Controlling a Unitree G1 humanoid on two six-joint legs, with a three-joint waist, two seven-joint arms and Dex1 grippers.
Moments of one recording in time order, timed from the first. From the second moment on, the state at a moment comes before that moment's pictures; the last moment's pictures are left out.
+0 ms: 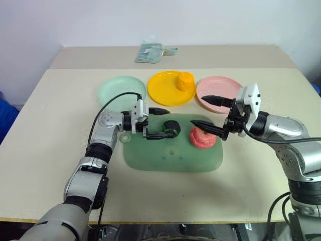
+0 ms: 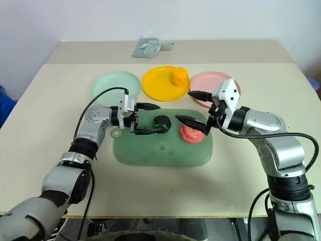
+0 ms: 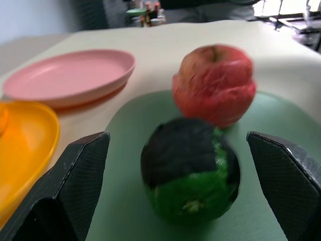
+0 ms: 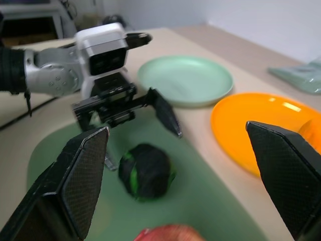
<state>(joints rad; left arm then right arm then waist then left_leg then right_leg) -0.80 0.25 -0.06 0.84 -0.18 -0.34 -1.38 -0.34 -0.71 -0.10 -0.35 0.57 0.52 0.90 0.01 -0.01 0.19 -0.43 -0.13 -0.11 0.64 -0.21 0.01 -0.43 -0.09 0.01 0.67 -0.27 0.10</state>
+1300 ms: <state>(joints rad) -0.99 0.32 0.18 1.16 -0.13 -0.36 -0.41 -0.52 -0.55 0.01 -0.22 0.41 0.41 0.76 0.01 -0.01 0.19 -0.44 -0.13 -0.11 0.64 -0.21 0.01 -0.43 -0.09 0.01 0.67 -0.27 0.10</state>
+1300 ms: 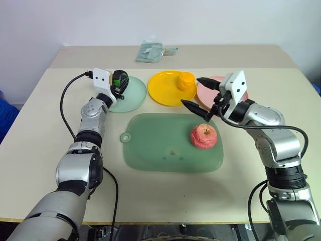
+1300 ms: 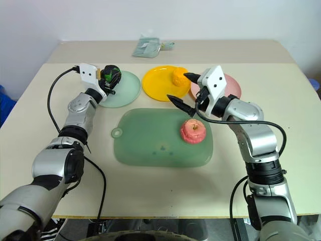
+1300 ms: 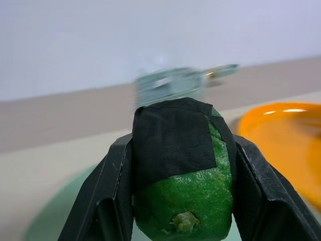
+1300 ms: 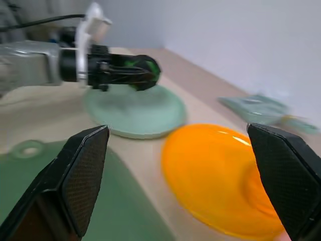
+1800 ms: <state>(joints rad) -0.96 0.31 0.21 1.01 -0.25 -0.34 -0.73 -0.49 -0.63 0.00 -0.25 0.48 0.49 0.86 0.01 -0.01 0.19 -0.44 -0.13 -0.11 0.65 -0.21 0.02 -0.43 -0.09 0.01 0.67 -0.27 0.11</state>
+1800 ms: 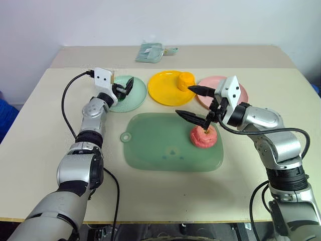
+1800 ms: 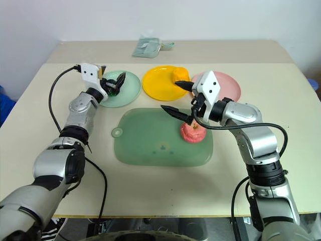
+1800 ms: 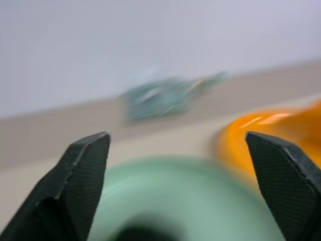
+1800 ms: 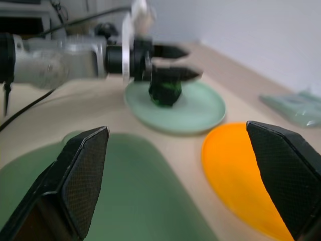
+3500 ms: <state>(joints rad) -0.53 0.53 0.06 0.15 -0.47 0.17 -1.18 -0.73 -0.51 -0.01 0.39 0.09 0.18 0.54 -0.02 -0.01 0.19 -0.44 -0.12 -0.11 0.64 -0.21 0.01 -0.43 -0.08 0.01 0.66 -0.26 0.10</state>
